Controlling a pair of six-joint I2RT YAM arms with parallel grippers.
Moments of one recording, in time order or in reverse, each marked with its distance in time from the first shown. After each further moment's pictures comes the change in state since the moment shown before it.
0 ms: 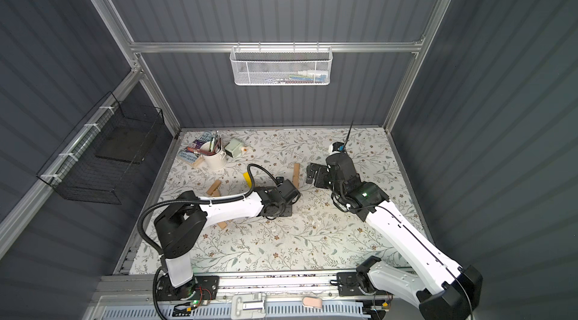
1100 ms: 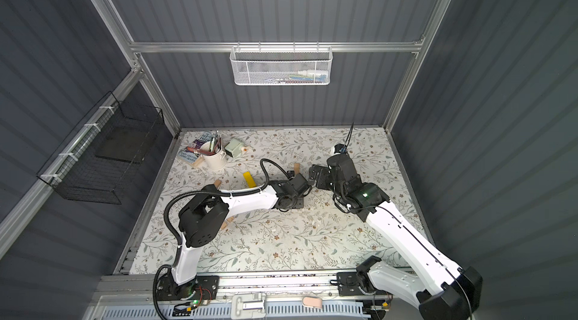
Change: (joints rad) left arm 0.000 0.134 0.174 0.034 -0.006 0.002; right arm -0.014 -0.006 -0.015 -0.019 0.003 0.009
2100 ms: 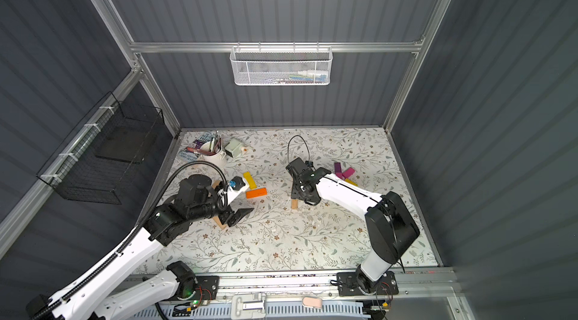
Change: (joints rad) left arm 0.333 -1.207 -0.627 -0.095 0.493 1.235; right arm 0.152 0.618 0.166 -0.101 -0.028 0.195
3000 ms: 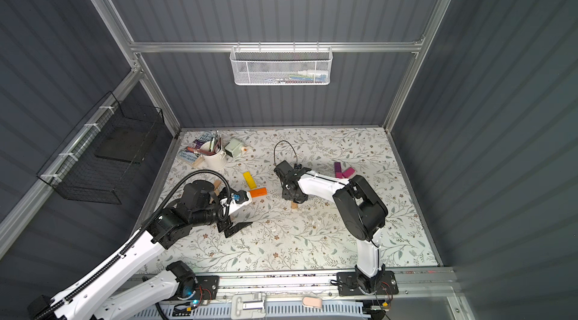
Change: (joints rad) left arm 0.000 0.014 -0.029 -0.041 0.032 0.134; right arm 0.025 0.245 0.099 0.076 0.034 0.004
